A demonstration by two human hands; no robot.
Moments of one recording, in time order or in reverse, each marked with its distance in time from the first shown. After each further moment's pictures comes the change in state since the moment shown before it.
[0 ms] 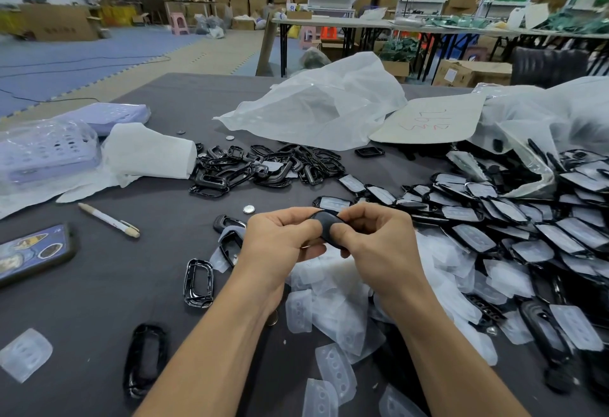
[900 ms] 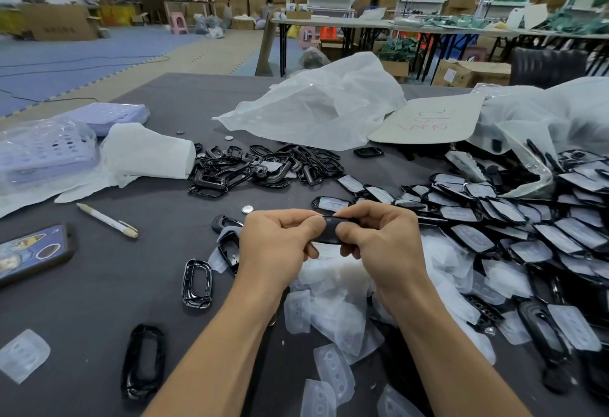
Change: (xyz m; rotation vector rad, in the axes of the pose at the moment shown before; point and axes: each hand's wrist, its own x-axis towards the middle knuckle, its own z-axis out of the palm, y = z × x) left_hand 0.001 -0.003 0.003 0.251 0.150 0.208; right_hand 0.003 0.000 -0.003 0.114 0.039 0.040
